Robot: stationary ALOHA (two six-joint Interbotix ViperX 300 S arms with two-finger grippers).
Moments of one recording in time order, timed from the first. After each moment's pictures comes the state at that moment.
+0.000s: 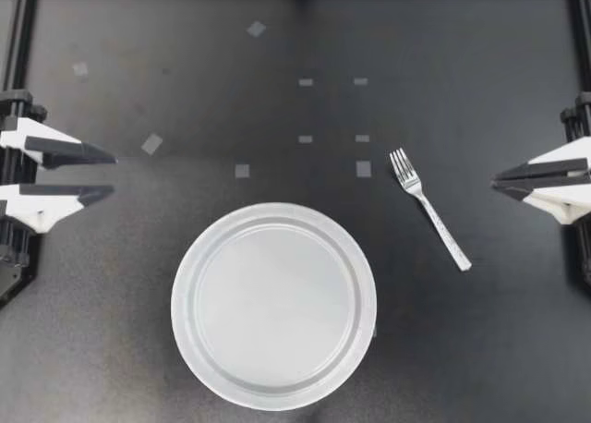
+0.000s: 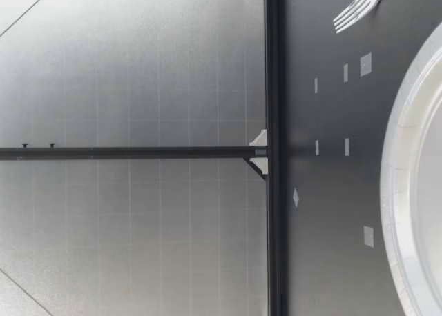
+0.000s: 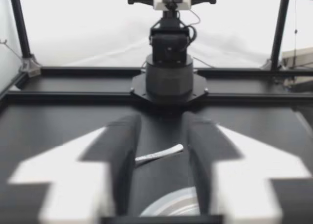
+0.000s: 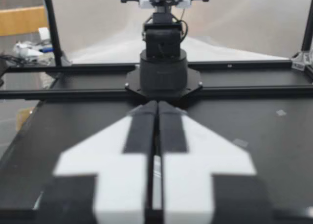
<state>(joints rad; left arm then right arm) 0.02 -0.97 1.20 0.00 -0.29 0.00 -0.01 -0.97 1.19 0.00 -0.29 0.00</state>
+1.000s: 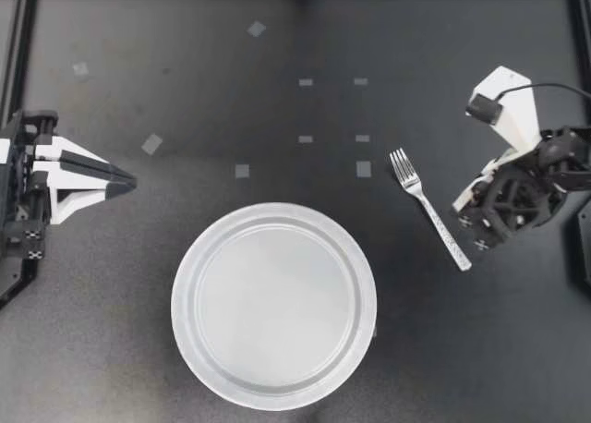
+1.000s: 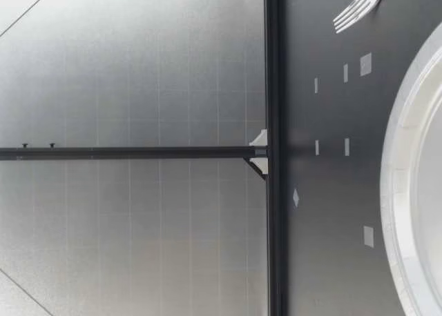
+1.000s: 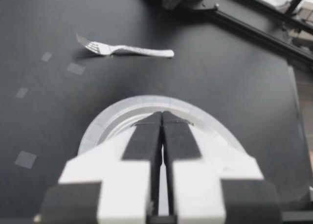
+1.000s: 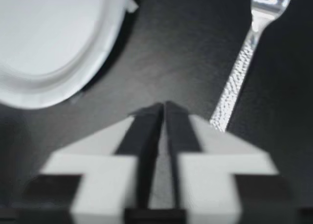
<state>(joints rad) 0.06 -0.92 1.16 -0.10 0.04 -0.29 -0.19 -0.47 0.96 0.21 0.56 0.50</state>
